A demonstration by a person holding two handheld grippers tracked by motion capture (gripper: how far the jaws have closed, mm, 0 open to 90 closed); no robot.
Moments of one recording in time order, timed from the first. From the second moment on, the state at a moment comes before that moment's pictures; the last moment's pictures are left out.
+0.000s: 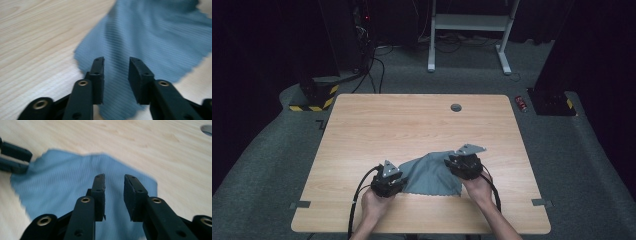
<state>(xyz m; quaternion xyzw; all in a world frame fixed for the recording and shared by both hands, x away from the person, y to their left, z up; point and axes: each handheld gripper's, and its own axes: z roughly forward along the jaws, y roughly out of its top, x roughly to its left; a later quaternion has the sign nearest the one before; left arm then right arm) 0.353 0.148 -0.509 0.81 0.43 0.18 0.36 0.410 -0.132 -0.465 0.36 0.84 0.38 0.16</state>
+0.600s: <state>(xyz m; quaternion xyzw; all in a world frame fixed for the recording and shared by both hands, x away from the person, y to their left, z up) 0.357 0.153 -0.520 0.80 0.45 0.19 0.35 0.462 -0.071 -0.485 0.34 0.88 0.32 0.08</state>
